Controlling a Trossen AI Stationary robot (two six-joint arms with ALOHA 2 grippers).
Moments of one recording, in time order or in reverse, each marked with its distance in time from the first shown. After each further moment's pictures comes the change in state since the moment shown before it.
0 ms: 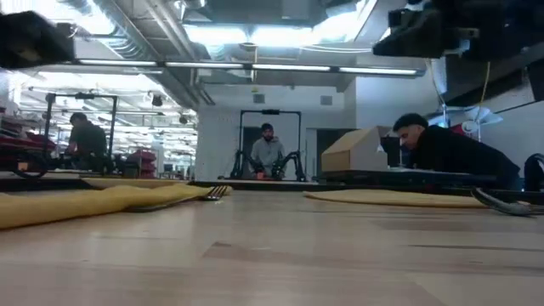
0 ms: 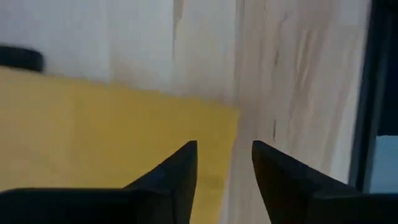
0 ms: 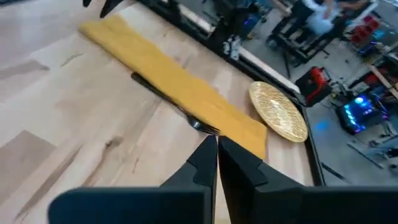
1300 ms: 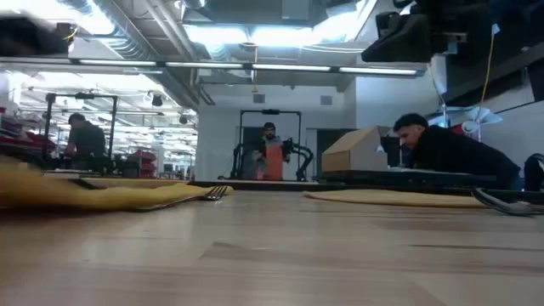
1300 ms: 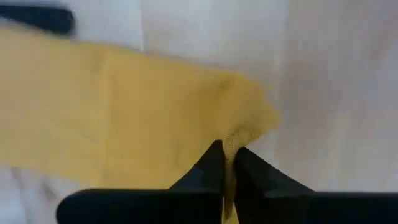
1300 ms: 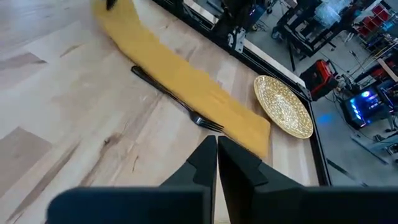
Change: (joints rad) left arm 0.008 0.035 0.133 -0.264 -0.006 0.043; right arm -0.003 0.035 0.012 0.009 0.000 0.010
